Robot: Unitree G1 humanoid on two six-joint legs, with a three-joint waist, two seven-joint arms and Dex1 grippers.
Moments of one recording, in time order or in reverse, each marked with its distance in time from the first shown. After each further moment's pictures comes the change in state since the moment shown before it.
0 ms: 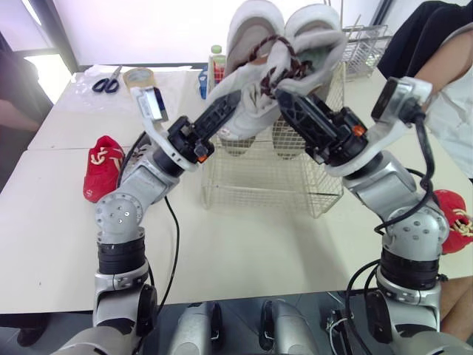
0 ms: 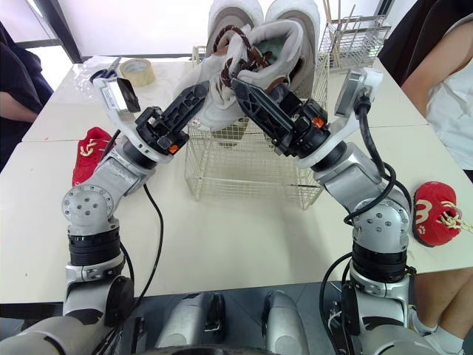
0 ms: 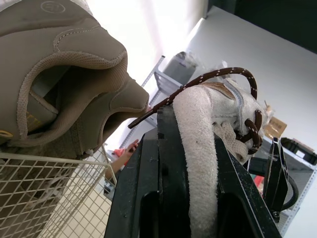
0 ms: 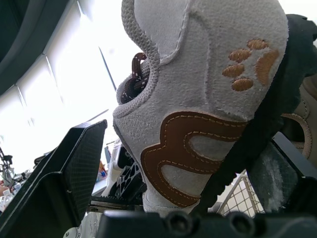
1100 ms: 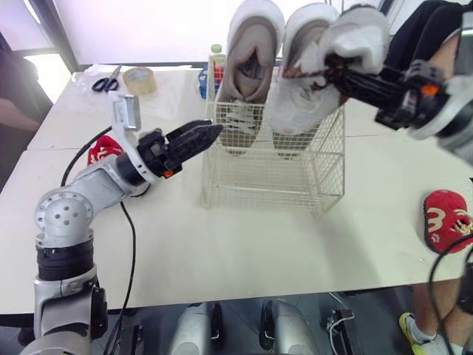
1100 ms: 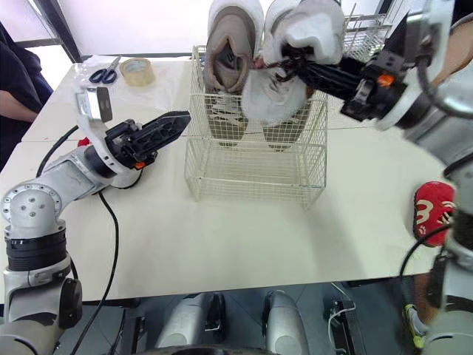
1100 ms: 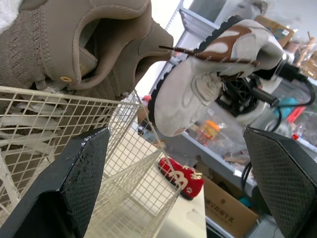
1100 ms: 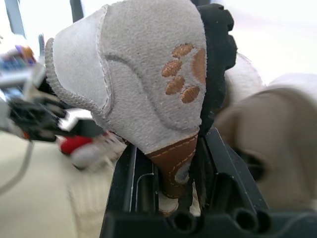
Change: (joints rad) left arm 0.052 0.331 0.029 -0.023 -0.028 0.157 -0.105; right arm -0.255 -0.655 -0.034 0.264 -0.272 0.085 0.445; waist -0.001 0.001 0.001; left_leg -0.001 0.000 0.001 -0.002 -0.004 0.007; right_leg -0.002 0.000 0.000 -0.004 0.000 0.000
